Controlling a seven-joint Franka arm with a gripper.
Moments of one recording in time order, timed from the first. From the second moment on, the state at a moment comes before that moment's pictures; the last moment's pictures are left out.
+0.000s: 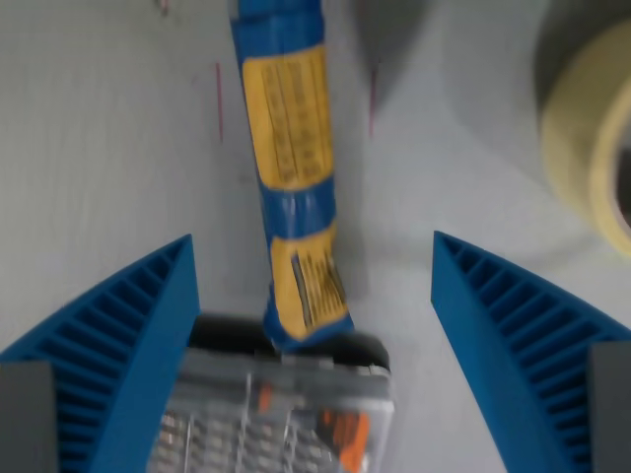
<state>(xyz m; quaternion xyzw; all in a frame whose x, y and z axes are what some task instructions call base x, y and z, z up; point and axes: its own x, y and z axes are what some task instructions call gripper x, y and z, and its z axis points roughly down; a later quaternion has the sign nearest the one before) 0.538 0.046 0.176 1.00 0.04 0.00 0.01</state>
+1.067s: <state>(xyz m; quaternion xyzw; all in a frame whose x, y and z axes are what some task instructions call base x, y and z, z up) 0.557 0.056 0.143 1.00 0.05 0.00 0.01</state>
